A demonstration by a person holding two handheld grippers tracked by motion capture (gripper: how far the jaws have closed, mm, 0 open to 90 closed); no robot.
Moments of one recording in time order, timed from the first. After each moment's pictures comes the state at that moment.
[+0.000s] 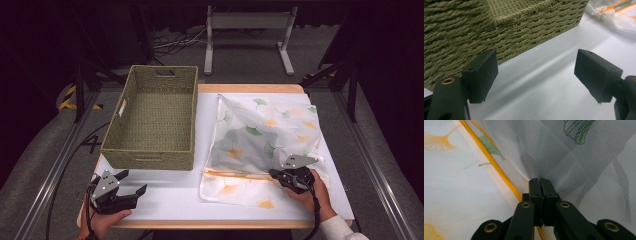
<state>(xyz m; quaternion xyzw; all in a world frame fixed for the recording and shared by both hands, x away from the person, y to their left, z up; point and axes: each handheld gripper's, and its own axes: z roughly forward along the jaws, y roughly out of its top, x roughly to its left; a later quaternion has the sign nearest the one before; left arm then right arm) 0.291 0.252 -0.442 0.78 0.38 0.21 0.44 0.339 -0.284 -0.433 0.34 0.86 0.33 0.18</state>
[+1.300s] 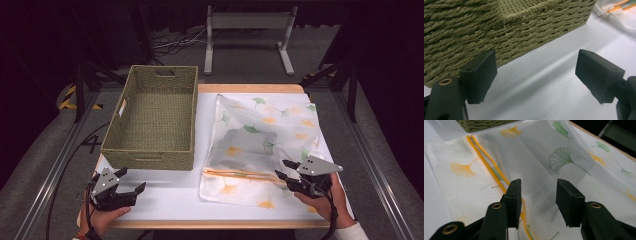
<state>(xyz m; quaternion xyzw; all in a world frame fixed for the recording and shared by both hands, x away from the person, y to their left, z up) 0.299 0.257 -0.445 0.78 0.39 0.21 0.43 0.304 -0.295 -0.381 0.30 0.83 0.38 0.26</state>
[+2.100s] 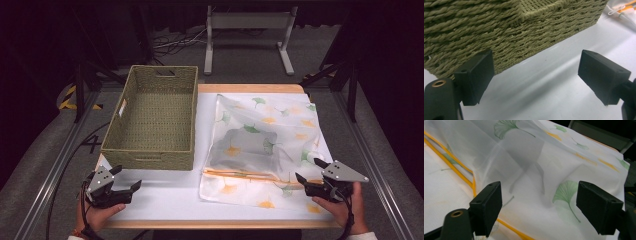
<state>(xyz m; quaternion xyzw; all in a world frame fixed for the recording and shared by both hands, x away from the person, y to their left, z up) 0.307 0.272 -0.448 0.78 0.39 0.23 0.43 0.296 -0.356 -0.413 0.38 0.78 0.38 0.33</state>
